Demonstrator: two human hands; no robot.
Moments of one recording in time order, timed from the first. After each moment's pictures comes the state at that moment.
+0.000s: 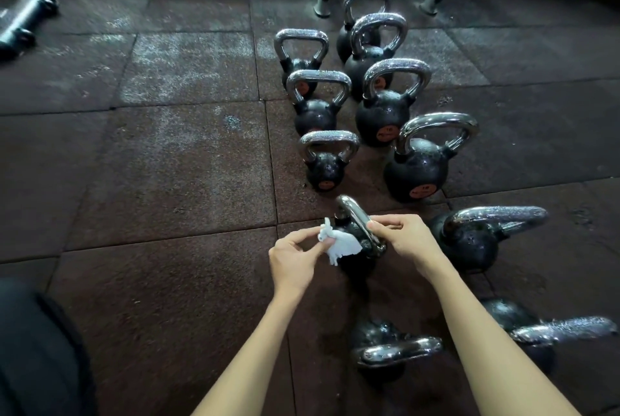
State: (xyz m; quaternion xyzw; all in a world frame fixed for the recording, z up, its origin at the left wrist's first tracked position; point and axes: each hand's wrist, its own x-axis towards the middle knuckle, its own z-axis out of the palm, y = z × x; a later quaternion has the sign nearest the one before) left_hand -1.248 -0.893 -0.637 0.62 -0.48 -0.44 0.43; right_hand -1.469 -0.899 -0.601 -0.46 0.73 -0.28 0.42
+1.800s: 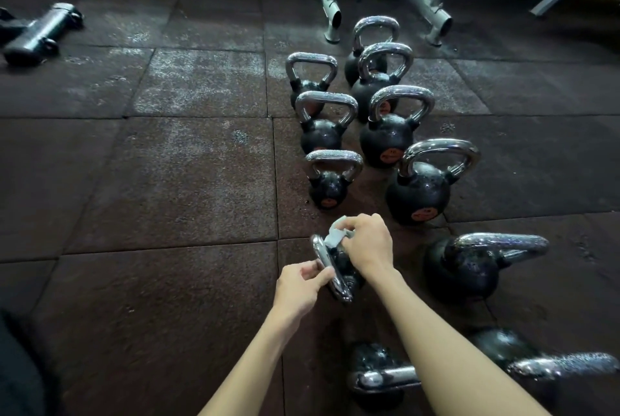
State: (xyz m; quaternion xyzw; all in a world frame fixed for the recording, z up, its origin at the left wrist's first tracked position) left_hand -1.244 -0.885 -0.655 0.58 -0.46 -0.59 0.32; right_hand -1.394 -0.935 -0.606 -0.61 0.76 -0.17 0.15
